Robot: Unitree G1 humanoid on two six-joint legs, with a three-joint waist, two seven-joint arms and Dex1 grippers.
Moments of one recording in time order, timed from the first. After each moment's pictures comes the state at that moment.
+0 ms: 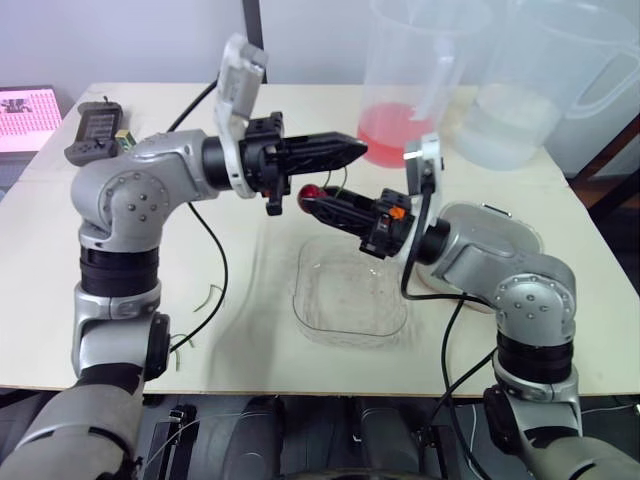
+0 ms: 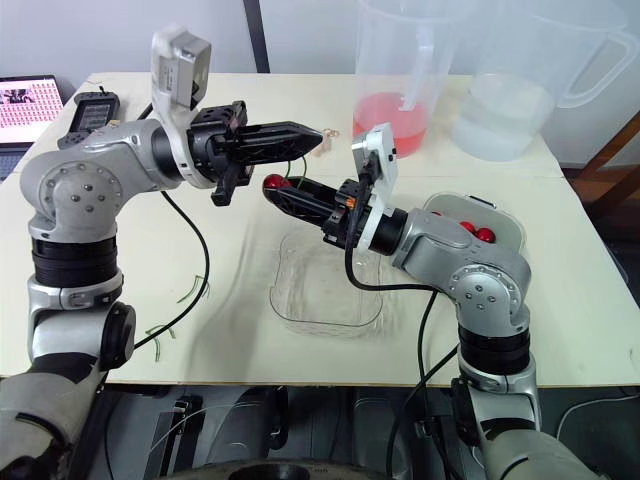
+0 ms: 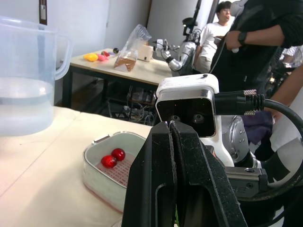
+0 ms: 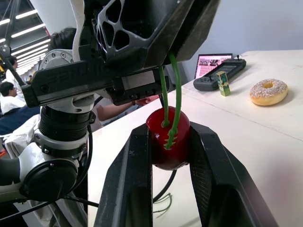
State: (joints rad) left arm -0.96 0.48 0.06 -0.08 -0.88 0.95 -0.99; right arm -0.57 -0.35 -0.05 -0.46 1.07 0.95 0.39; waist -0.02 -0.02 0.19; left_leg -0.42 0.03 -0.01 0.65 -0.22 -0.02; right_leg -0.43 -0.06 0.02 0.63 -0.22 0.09
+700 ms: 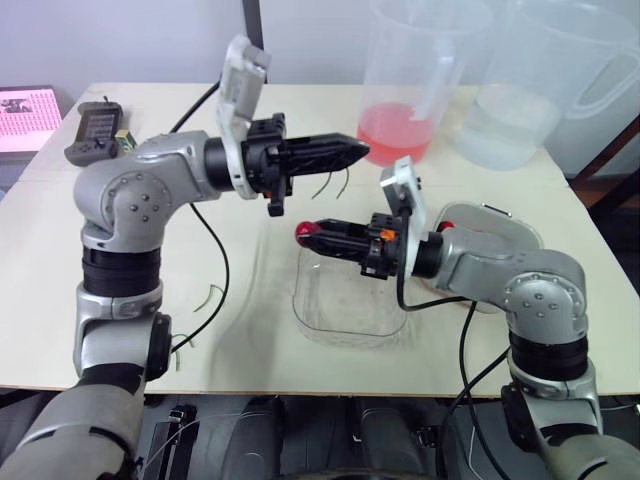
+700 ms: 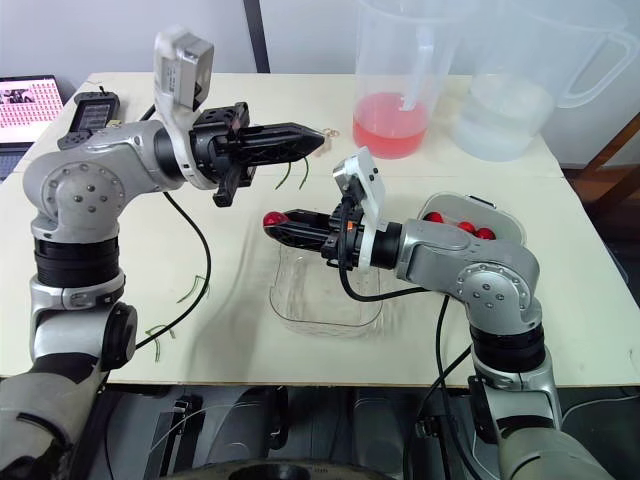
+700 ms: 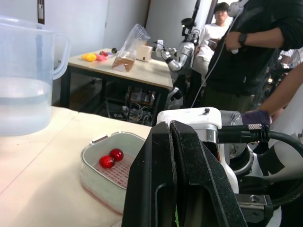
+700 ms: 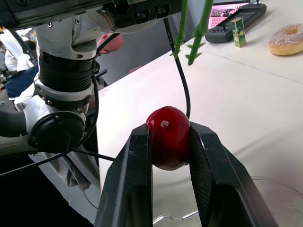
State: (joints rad) left arm -0.96 0.47 0.06 -0.08 -0.89 0.96 -0.99; right arm -0.59 -0.44 0.00 -0.47 1.13 1.09 0.39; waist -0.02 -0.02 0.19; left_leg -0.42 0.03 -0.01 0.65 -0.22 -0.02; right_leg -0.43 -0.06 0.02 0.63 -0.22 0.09
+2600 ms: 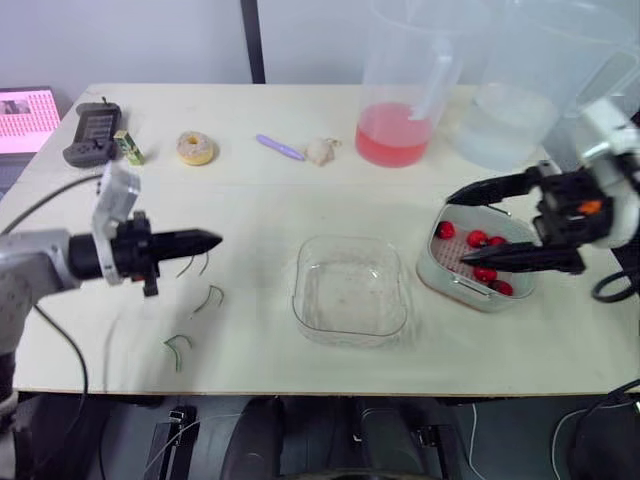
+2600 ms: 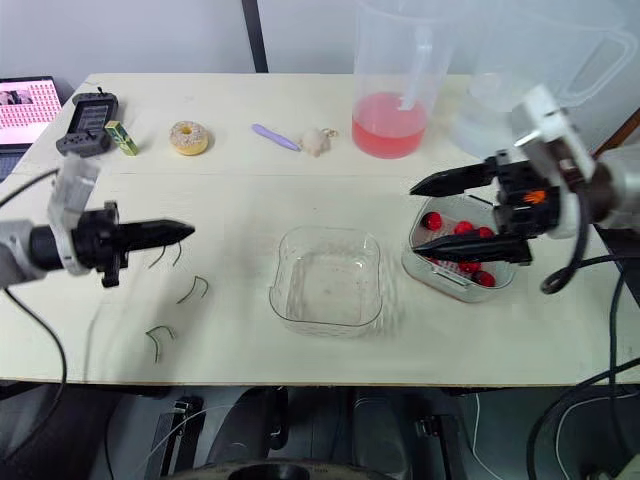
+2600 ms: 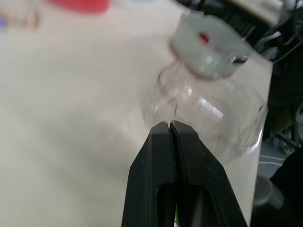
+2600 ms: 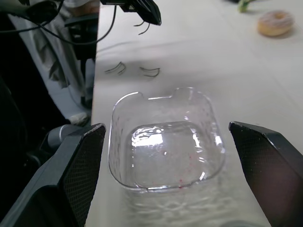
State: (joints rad) left arm -0.26 0.96 0.33 -0.25 -0.86 0.93 -1.07; right arm -0.63 -1.15 -0.12 -0.25 0.83 0.82 1.36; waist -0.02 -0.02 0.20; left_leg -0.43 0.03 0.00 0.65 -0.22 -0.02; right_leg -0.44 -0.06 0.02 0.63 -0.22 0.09
